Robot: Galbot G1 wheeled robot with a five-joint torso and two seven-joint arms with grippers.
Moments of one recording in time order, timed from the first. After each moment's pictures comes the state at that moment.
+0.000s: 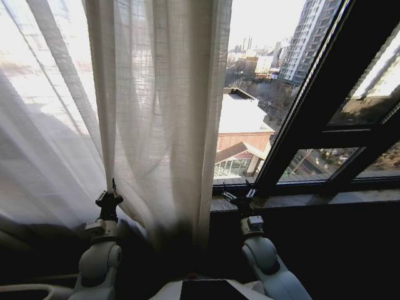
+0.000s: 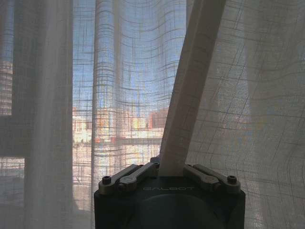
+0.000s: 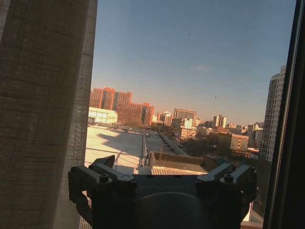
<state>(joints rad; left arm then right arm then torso) 1.56 -1.45 -0.84 -2.18 -0.18 0.03 -0.15 -1.49 1.26 0.33 2.07 0.03 0.01 0.29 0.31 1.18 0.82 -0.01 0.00</state>
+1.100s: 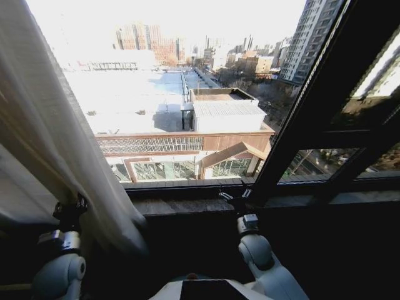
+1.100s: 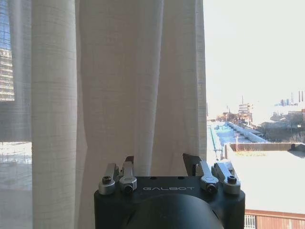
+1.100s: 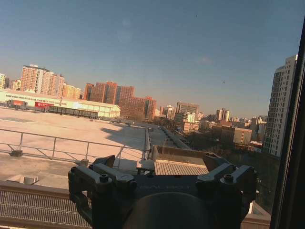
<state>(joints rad) 1.65 -1.45 -0.94 -2.22 -0.25 0.10 -0.04 -1.45 1.27 0.31 2.00 0.04 0.01 0.28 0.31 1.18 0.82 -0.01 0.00</state>
